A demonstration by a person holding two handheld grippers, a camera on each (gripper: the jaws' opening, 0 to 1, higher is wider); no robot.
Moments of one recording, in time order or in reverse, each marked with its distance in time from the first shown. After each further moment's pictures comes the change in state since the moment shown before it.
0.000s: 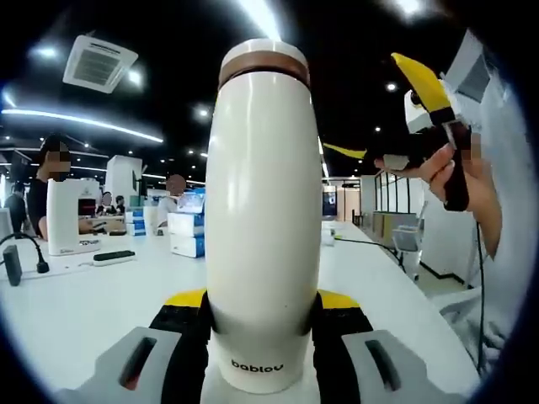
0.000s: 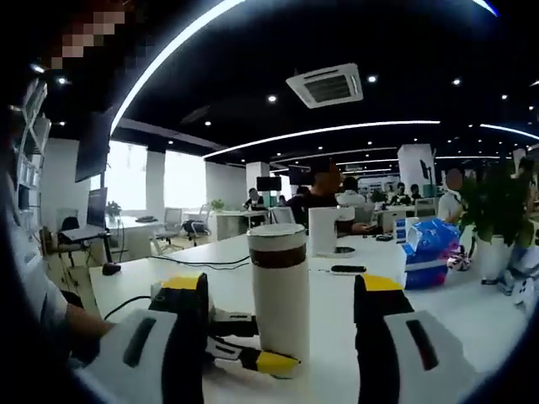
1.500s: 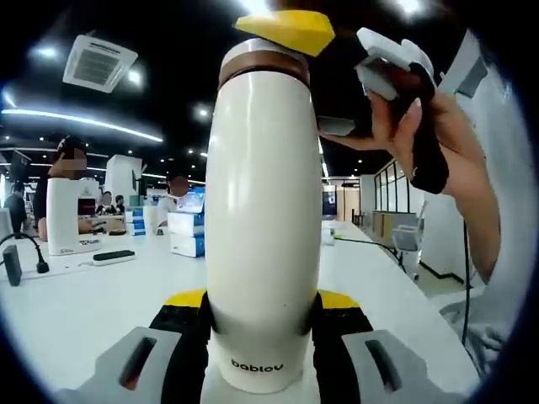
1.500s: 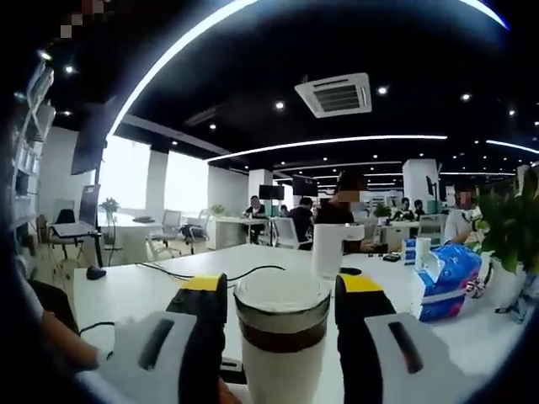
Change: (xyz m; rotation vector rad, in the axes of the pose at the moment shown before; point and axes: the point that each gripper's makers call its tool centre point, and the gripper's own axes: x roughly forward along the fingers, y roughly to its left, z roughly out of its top) left arm 0.000 -0.001 0.000 0.001 0.003 -0.003; right arm 0.081 0.001 0.029 -0.059 -0.049 0.020
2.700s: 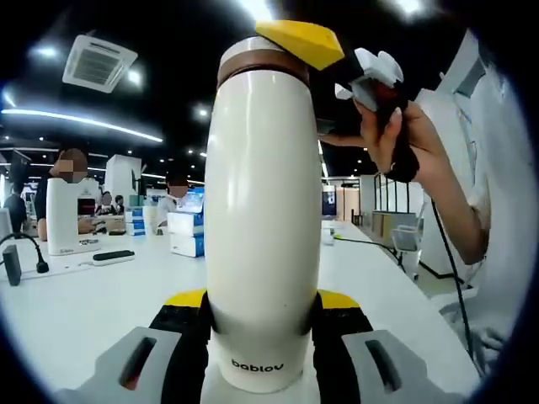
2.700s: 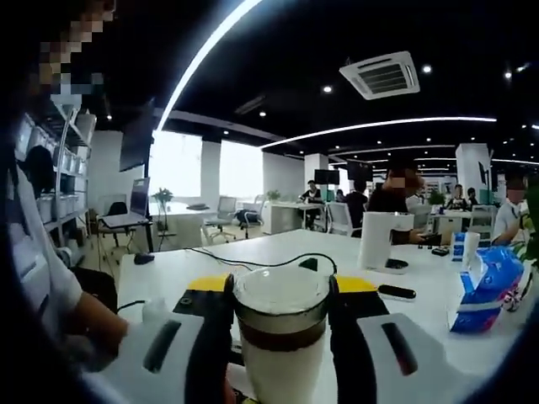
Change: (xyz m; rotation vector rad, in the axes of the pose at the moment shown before) left arm 0.000 0.003 0.000 -0.002 -0.001 -0.002; right arm 0.004 0.008 -0.006 0.014 0.087 0.354
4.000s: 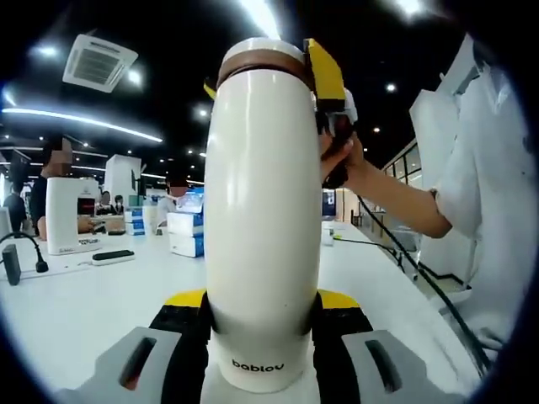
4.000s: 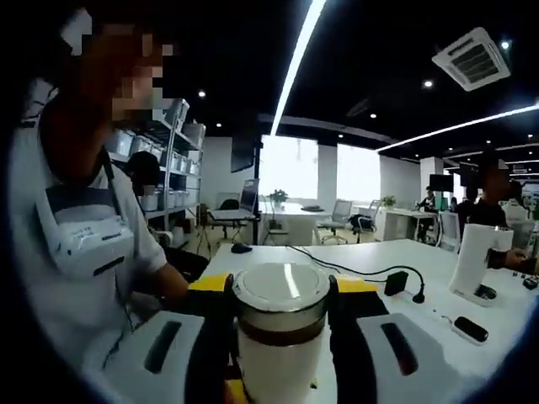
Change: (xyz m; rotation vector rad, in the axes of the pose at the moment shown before) left arm 0.001 0.000 0.000 -0.002 -0.002 -0.002; right arm -0.006 0.019 -0.003 -0.044 -0.054 0.698
